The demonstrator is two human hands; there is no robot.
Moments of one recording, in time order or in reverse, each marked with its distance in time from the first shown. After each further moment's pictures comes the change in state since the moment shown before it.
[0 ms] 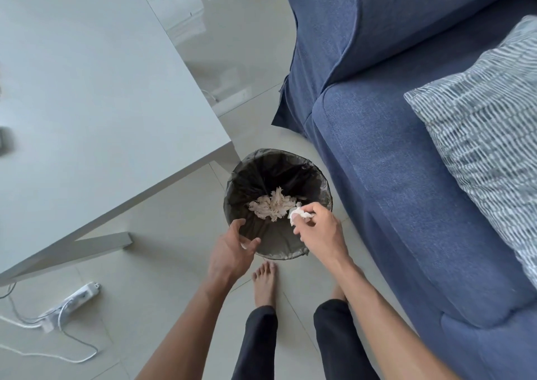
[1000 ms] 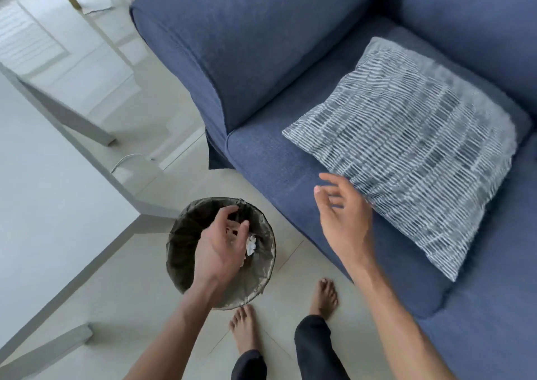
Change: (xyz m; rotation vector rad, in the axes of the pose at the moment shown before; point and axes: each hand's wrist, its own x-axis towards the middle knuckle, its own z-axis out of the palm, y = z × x) left_hand 0.008 0.161 0.019 0.033 0.172 0.393; right_hand -0.005 -0.010 -0.176 0.325 0.484 -0.187
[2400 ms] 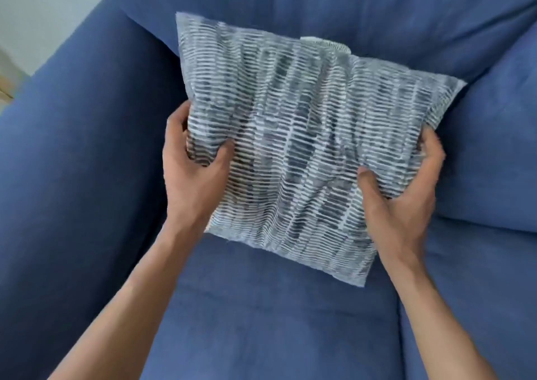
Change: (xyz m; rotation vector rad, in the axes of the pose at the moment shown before) left_hand 0.190 0.445 0.117 -0.448 -0.092 0.671; right_hand 0.226 0.012 -0.278 0.106 0.853 -0.182
